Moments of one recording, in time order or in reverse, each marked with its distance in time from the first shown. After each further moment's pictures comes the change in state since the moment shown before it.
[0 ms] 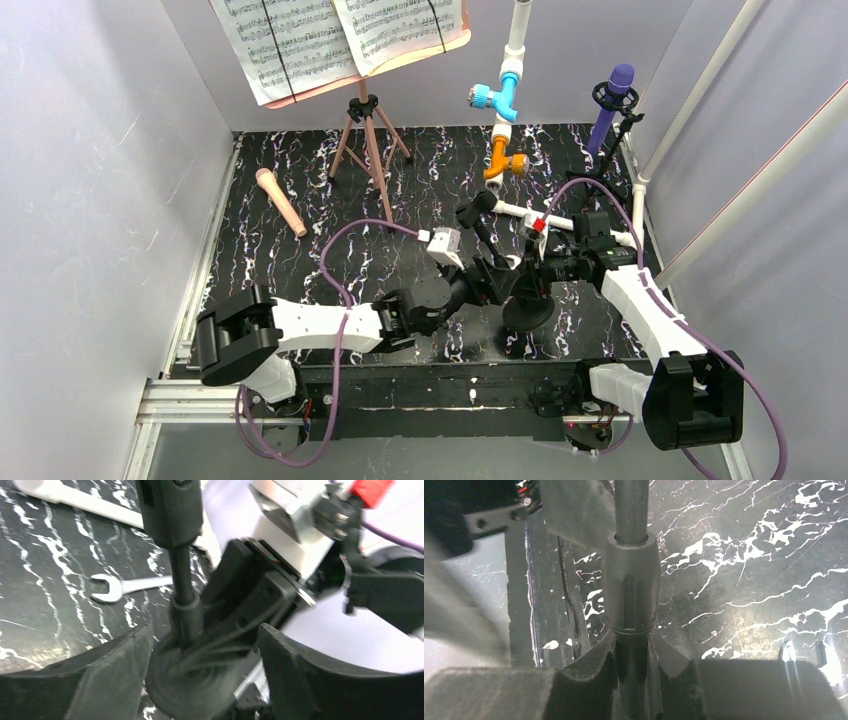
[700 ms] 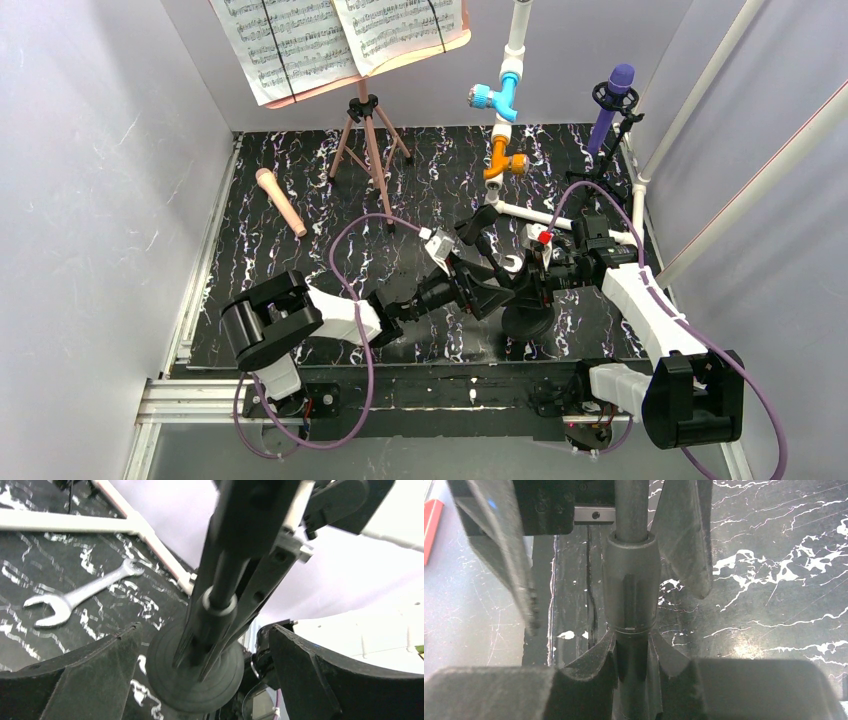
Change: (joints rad) left arm 0.170 0.119 -0.243 0.583 0.613 0.101; right arm -0.018 0.006 0.022 -0.225 -0.118 -0.295
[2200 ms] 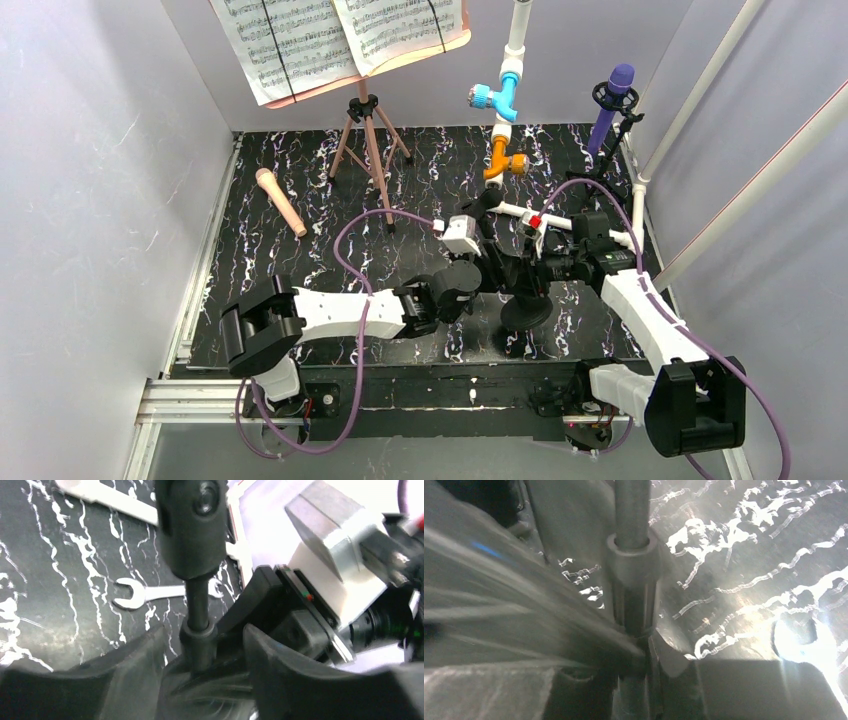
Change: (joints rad) left arm -0.153 -0.012 0.419 -0.782 -0.674 -0.169; right arm 0.029 -0.034 -0.040 0.270 0.201 0.410
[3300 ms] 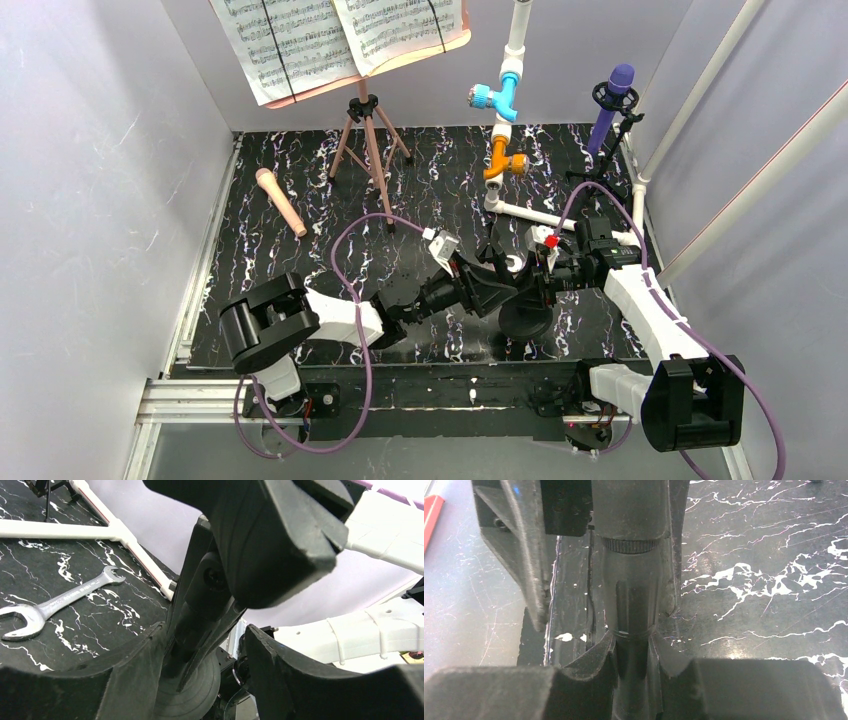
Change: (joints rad) left arm 0.111 -0.009 -0.385 0.783 0.660 0.147; right arm -0.049 0.019 0.040 -0.316 -0.251 -0.504
